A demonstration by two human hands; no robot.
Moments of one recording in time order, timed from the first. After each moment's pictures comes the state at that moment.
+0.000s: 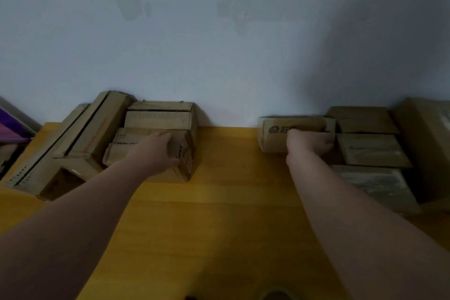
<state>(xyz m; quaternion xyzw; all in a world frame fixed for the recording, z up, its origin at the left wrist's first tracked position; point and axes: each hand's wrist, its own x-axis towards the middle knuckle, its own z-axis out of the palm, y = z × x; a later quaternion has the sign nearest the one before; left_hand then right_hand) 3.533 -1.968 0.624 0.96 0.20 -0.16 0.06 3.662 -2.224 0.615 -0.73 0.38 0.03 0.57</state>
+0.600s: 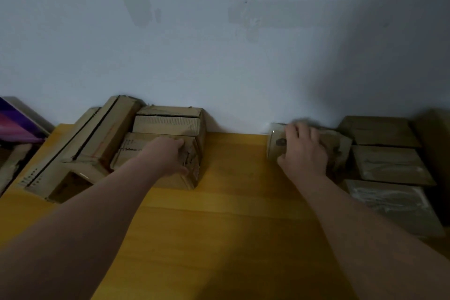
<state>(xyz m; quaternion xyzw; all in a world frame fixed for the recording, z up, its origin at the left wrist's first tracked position) 3.551 -1.977 0.636 0.96 0.19 -0.22 -0.03 3.656 -2.230 0.594 -0.98 -0.16 -0.06 0.07</state>
